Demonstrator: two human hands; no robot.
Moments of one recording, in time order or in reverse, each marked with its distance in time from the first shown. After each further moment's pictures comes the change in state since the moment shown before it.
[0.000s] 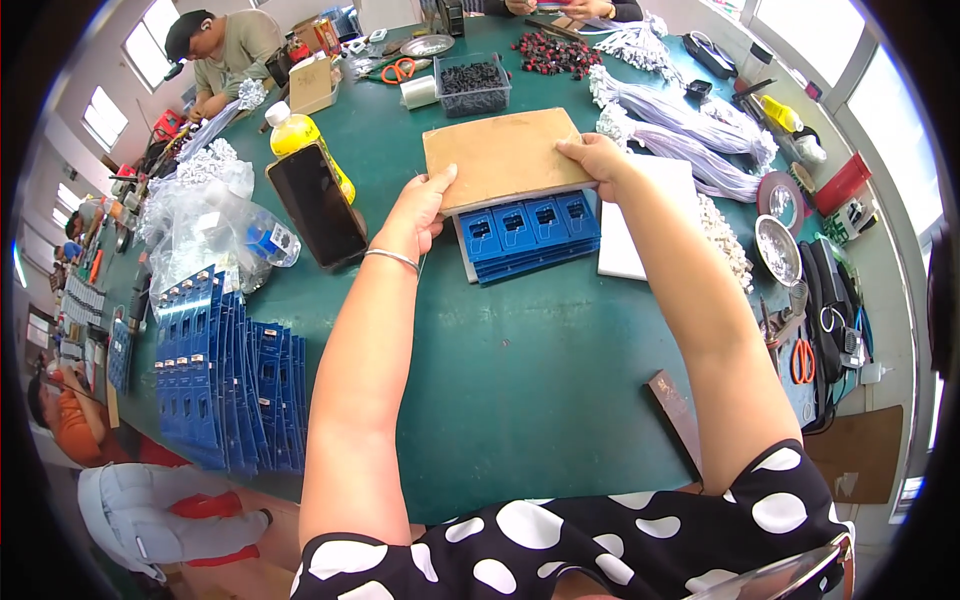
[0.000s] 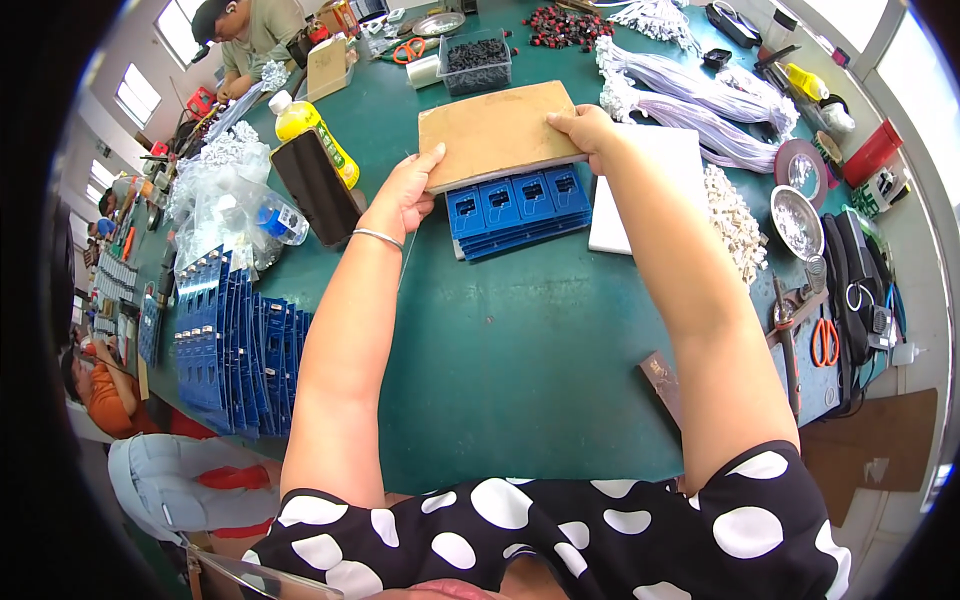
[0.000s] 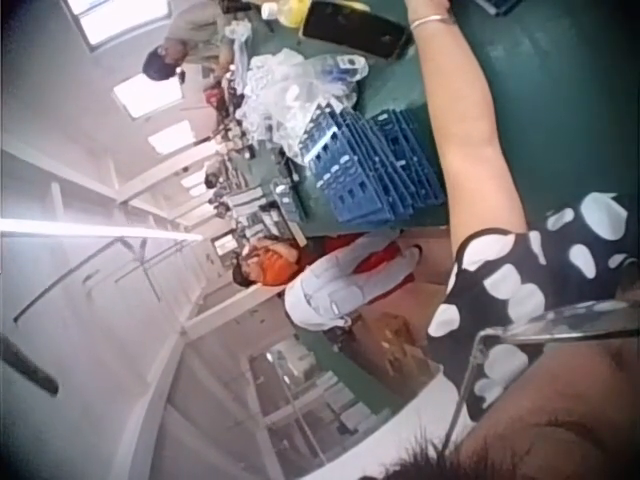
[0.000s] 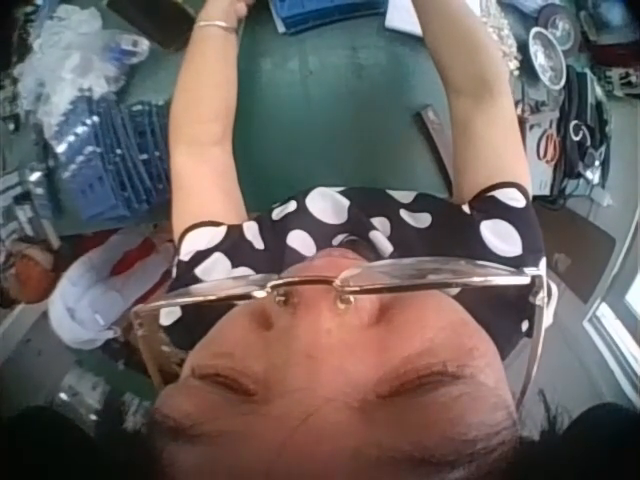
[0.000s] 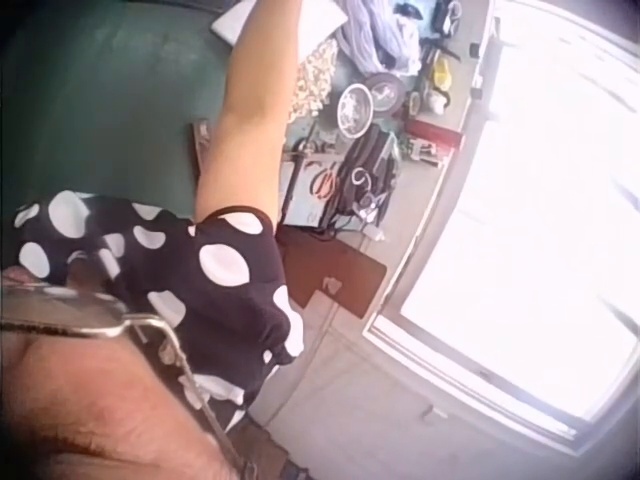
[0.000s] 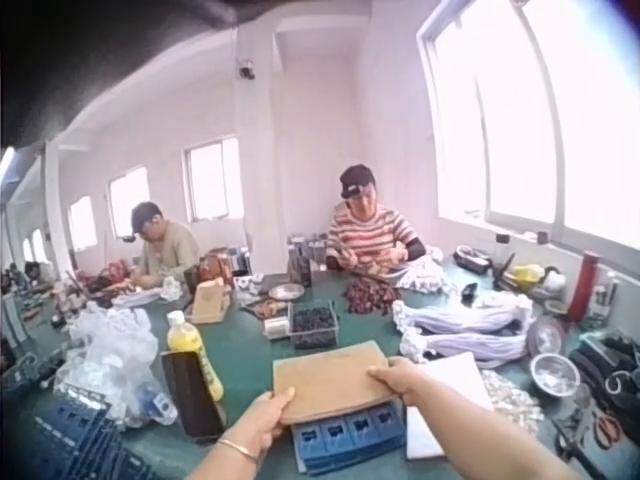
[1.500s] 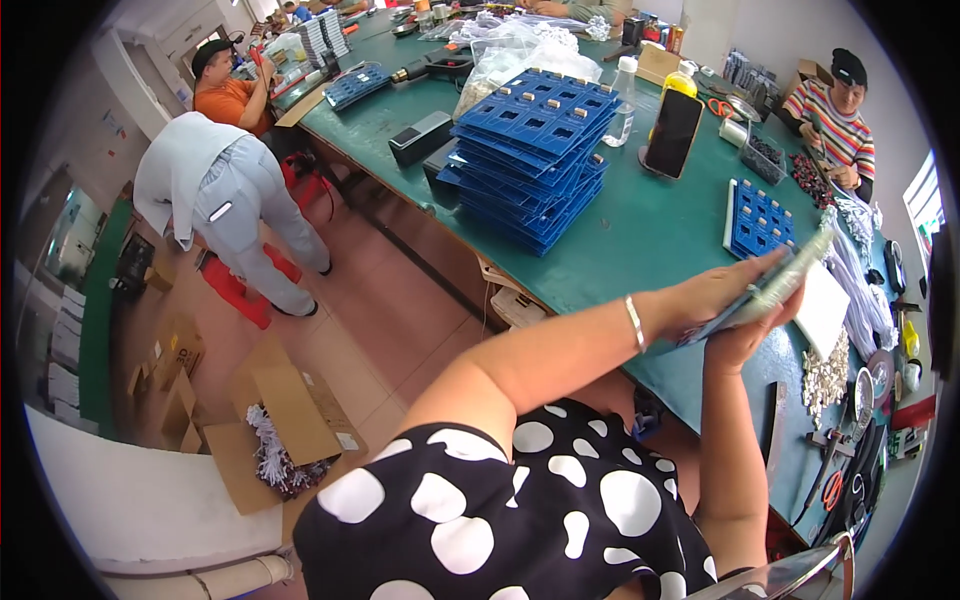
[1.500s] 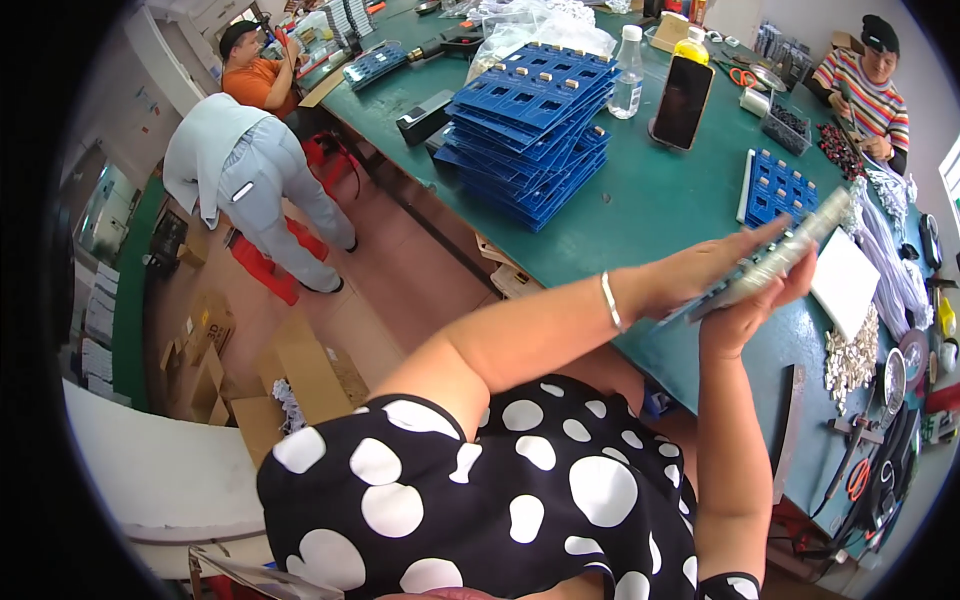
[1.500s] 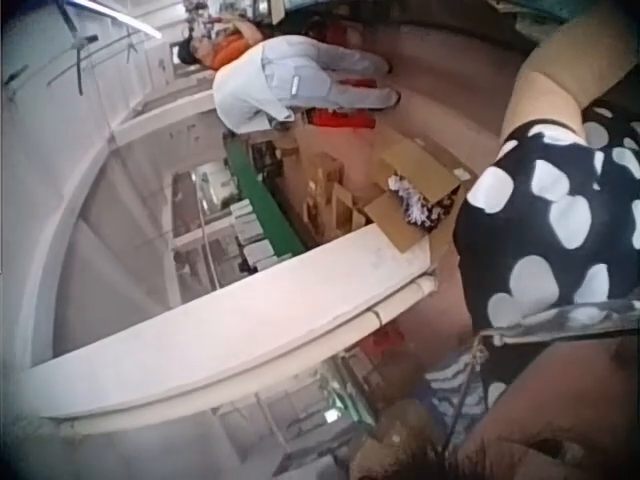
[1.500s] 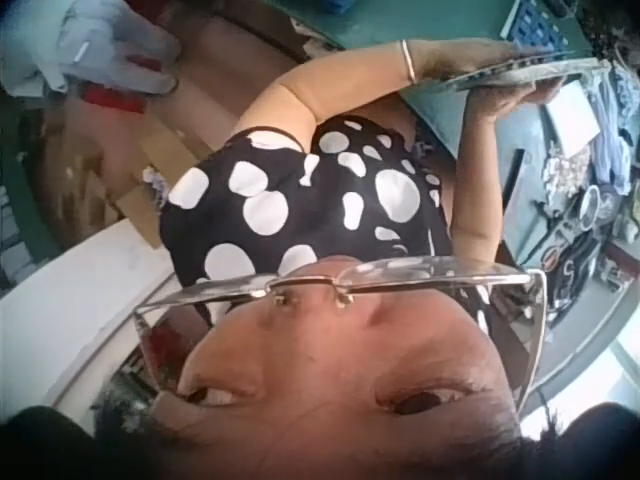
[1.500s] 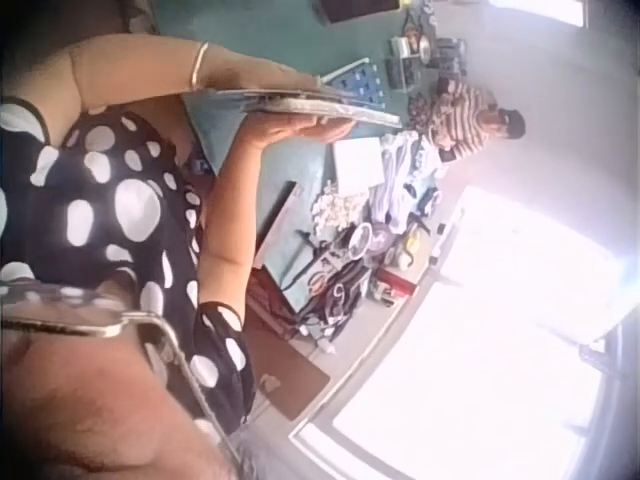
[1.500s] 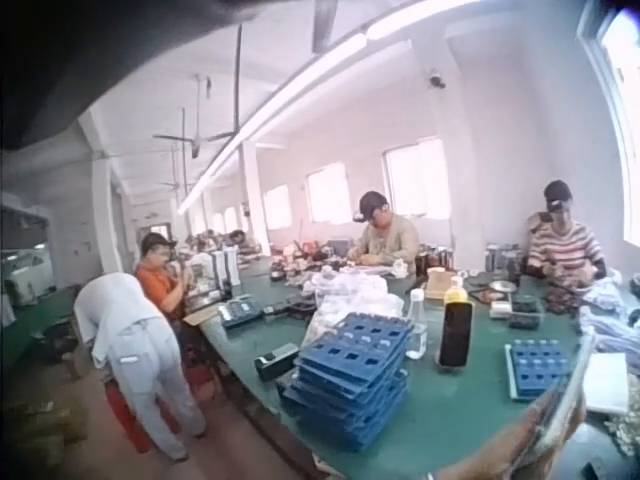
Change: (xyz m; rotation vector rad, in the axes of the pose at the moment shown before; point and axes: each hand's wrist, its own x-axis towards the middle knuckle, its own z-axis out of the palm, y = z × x) left_hand -0.303 -0.051 0.035 -0.677 -0.610 0.565; right_hand -0.310 0.083 0.146 -0.027 0.088 -1.211
